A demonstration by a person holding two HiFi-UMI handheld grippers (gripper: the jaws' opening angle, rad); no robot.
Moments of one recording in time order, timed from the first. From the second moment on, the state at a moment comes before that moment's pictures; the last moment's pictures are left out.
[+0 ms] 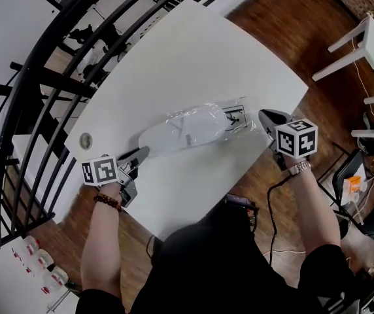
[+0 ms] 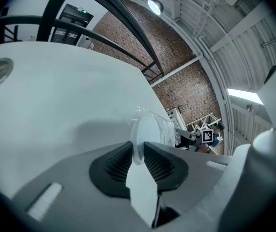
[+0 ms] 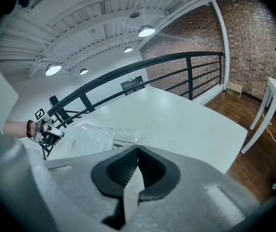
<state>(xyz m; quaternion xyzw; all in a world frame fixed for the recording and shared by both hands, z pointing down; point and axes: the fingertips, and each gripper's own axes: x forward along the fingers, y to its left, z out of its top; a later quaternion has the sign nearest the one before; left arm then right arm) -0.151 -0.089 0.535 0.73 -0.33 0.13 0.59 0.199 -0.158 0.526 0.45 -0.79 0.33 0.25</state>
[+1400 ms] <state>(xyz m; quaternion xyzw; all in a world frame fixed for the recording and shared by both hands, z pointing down) -0.211 -0.070 0.518 0.67 -0.44 0.00 0.60 0.324 -0.170 0.527 0.59 -0.70 0.37 0.19</state>
